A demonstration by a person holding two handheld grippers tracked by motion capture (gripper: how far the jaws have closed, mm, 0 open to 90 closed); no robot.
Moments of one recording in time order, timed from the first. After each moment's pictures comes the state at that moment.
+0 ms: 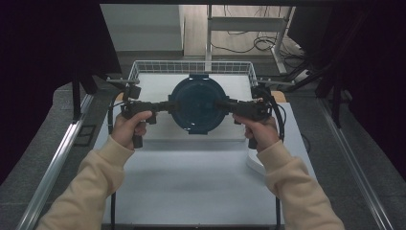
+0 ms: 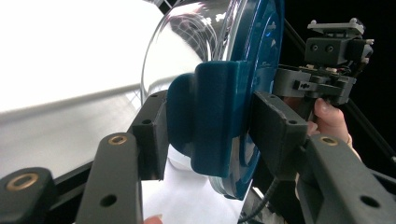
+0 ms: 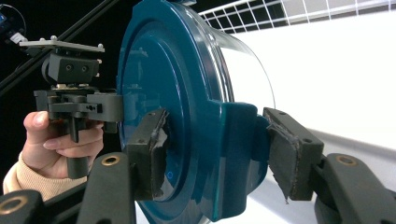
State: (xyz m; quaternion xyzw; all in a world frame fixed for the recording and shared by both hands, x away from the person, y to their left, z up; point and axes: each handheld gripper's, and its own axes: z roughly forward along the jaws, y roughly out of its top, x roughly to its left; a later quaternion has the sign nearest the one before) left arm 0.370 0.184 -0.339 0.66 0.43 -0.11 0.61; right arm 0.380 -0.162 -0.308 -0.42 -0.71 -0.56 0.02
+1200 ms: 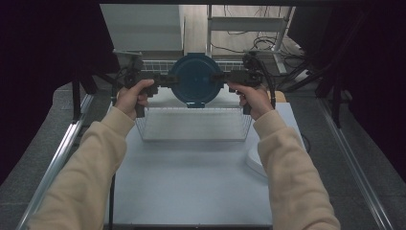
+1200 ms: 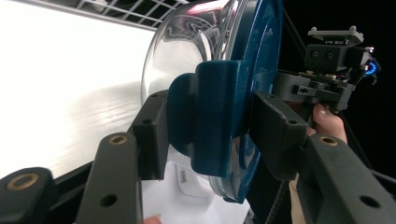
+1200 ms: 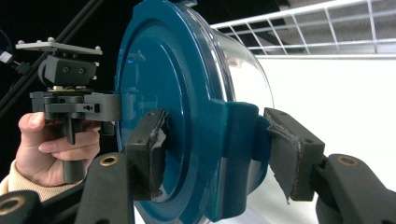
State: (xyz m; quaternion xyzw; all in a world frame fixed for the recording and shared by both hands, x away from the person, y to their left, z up) left arm 0.451 0.196 -0.329 0.63 0.50 -0.15 0.58; right arm 0.477 -0.147 -0.296 -0.45 -0.71 -0.53 0.07
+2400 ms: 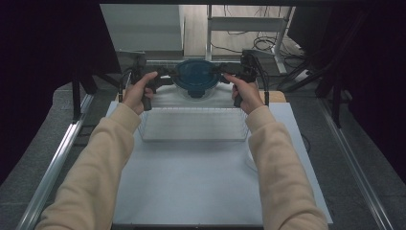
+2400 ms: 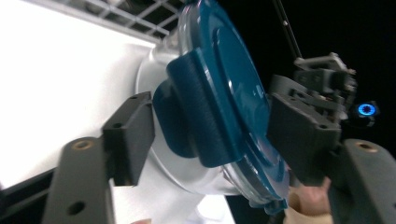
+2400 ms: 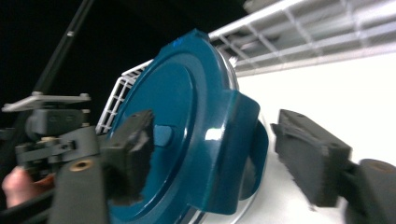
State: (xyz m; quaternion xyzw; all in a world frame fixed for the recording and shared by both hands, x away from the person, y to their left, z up) left arm 0.486 0.197 -0.345 0.58 0.55 -0.17 0.58; right arm 0.518 -0.140 -0.317 -0.56 -0.64 -0.51 0.09
